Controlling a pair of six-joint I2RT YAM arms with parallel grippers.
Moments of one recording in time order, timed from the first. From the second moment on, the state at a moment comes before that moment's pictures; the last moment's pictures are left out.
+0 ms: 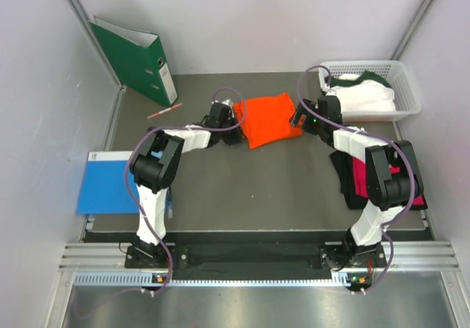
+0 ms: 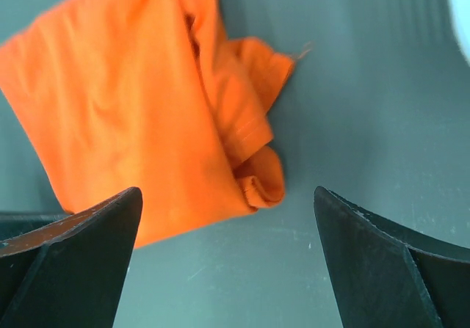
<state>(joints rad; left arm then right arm) -0.45 2.11 1.33 0.07 0.25 -0.71 0.21 1.76 1.04 0.08 -0.02 0.52</state>
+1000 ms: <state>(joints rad) -0.46 1.67 1.08 -0.25 -0.16 -0.53 0.25 1.94 1.10 0.13 -0.04 0.52</state>
